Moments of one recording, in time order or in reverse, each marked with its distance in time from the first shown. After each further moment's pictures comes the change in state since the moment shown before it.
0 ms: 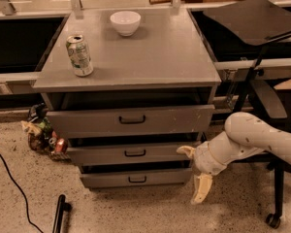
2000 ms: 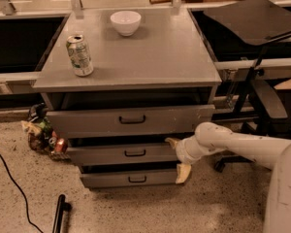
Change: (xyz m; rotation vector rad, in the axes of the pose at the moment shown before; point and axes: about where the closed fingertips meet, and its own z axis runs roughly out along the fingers) arm 0.076 -0.129 0.107 0.206 0.164 -0.215
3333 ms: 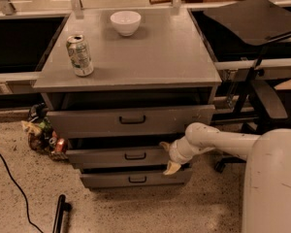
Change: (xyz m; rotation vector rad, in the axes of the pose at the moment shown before) arm -0.003 -0.009 0.049 -0.051 -0.021 0.025
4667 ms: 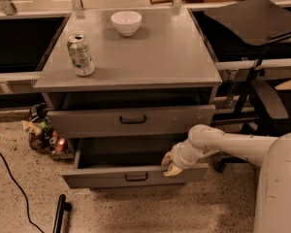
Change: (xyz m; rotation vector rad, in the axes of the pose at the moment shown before) arm -0.014 0.028 -0.025 -0.029 0.005 0.022
